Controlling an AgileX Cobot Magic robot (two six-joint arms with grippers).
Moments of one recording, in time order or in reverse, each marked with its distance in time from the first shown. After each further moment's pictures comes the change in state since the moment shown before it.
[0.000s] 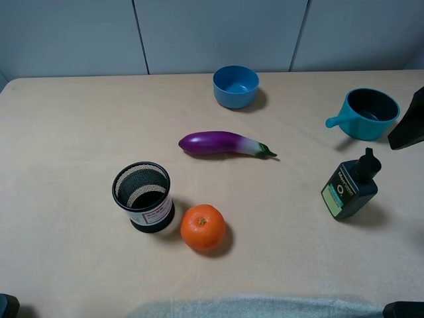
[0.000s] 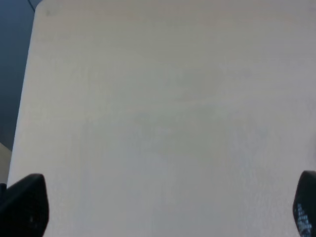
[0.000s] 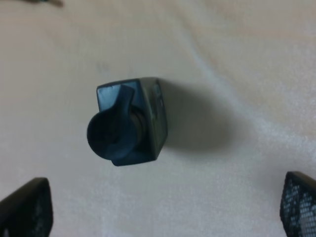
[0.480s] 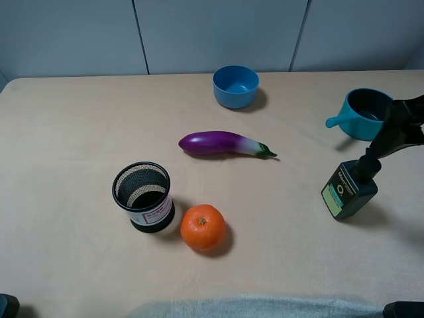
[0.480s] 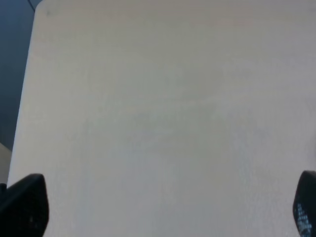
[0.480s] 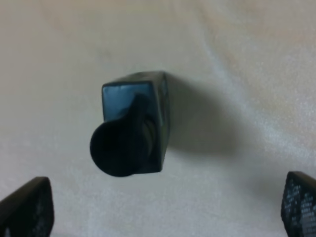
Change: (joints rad) left arm 0.000 0.000 0.000 0.000 0.000 0.000; right arm 0.104 0.107 0.000 -0.054 -0.045 0.012
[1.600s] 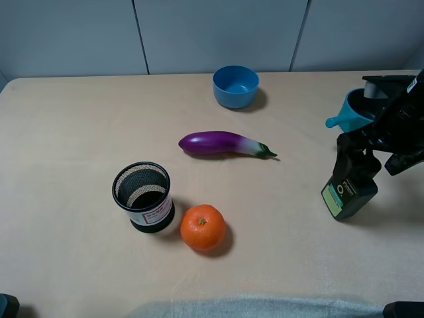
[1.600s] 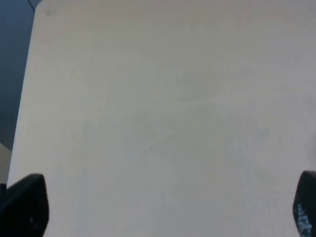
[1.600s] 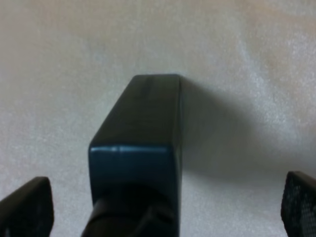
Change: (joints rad) left arm 0.000 0.000 0.000 0.000 0.000 0.000; right arm 0.073 0.315 0.023 -0.004 -0.139 0.012
